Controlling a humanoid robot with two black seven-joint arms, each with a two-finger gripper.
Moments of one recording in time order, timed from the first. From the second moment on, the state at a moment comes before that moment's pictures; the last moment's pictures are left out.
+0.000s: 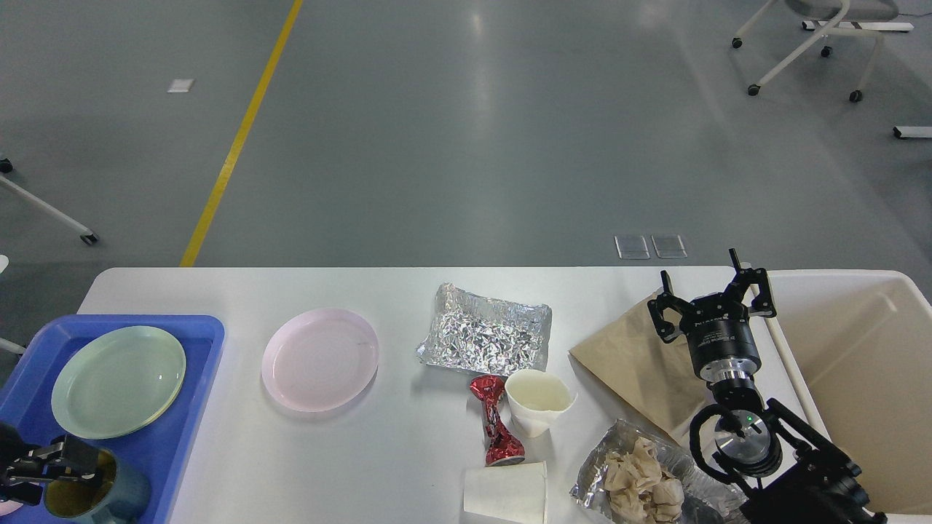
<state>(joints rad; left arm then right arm) -1.19 0.92 0.94 -0.96 0.75 -0.55 -0.35 0.33 -0.15 1.04 0.78 -0.05 0.34 0.51</state>
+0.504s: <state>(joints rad) -1.95 0.84 1.44 -1.26 0.58 -0.81 -0.35 0.33 -0.15 1.04 0.78 -0.05 0.34 0.51</state>
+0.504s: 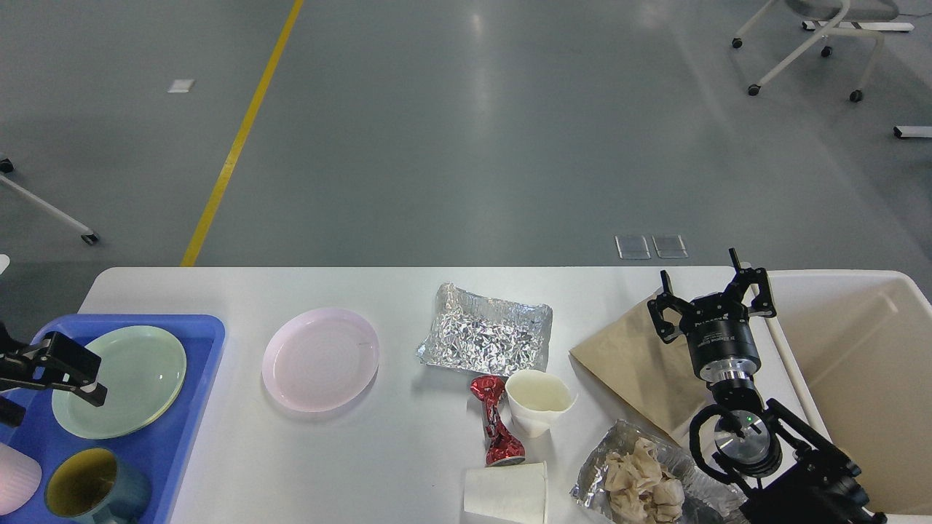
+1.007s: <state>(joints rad) -2.51 0.31 1.65 -1.43 0.04 -0.96 -0.27 0.33 -0.15 1.04 0.78 -0.05 0.34 0.51</state>
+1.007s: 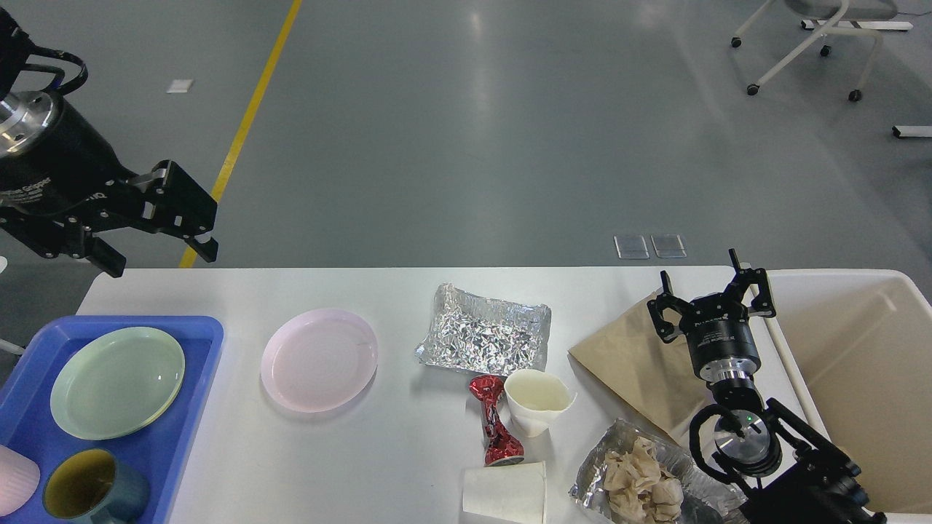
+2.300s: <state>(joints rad) -2.63 0.16 1.62 -1.62 -0.31 -0.85 -0.09 0.33 -0.15 1.04 0.77 -0.05 0.34 0.51</state>
